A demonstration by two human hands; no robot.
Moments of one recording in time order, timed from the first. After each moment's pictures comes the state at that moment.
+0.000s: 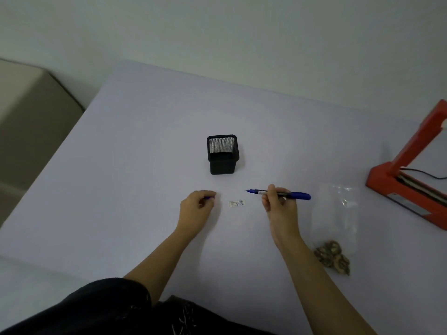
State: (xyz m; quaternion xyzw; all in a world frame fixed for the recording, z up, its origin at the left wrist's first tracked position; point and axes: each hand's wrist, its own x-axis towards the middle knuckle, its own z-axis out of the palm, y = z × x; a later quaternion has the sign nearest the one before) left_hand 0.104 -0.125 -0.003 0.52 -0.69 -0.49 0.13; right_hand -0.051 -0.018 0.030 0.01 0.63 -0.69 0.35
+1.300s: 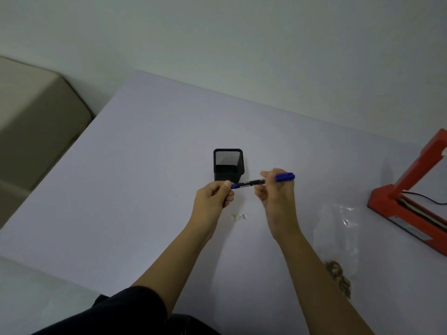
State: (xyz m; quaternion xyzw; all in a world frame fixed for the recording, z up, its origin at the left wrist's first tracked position) left_hand 0.064 -0.126 0.069 0.48 -0.44 -0.71 0.26; right_hand -0.052 -0.060 0.082 -0.17 0.63 -0.68 0.35
